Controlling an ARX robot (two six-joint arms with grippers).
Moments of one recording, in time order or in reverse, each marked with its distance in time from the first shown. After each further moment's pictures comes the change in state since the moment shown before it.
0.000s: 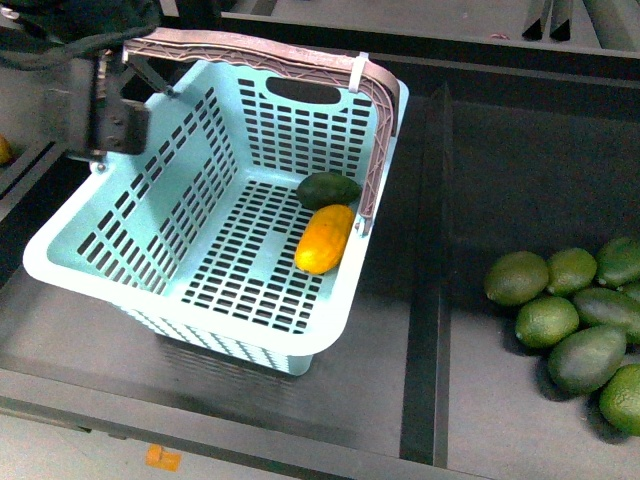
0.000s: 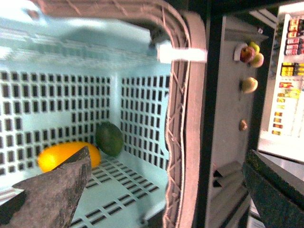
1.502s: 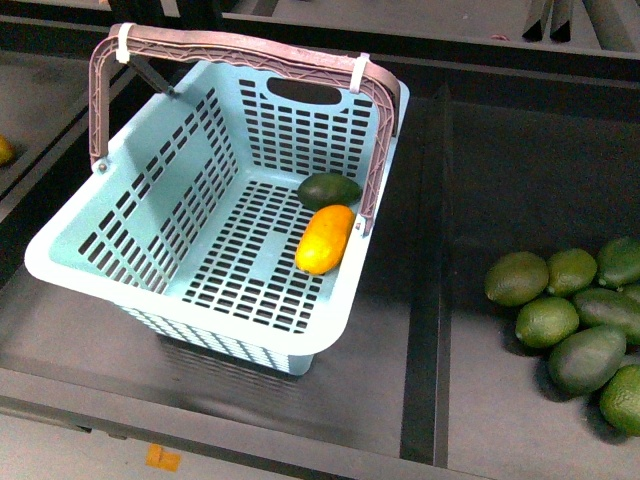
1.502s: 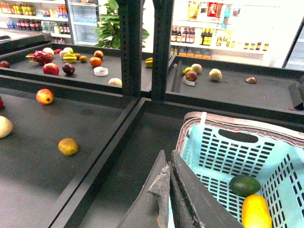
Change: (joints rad) left arm 0.404 -1.154 -1.047 0.617 0.415 1.628; right arm 0.000 0.000 0.000 0.000 0.000 0.000
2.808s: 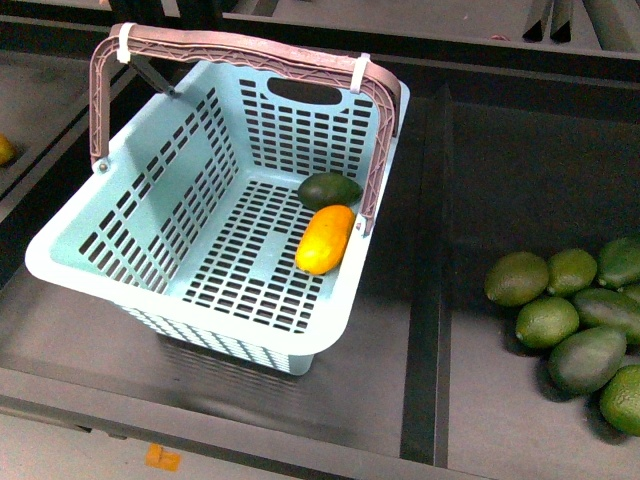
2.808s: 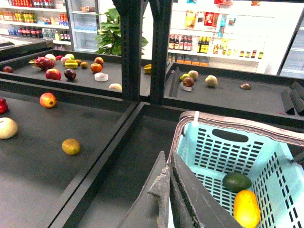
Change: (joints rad) left arm 0.000 -0.646 0.000 -0.631 -0.001 0.000; right arm 0.000 0.000 0.000 0.000 0.000 0.000
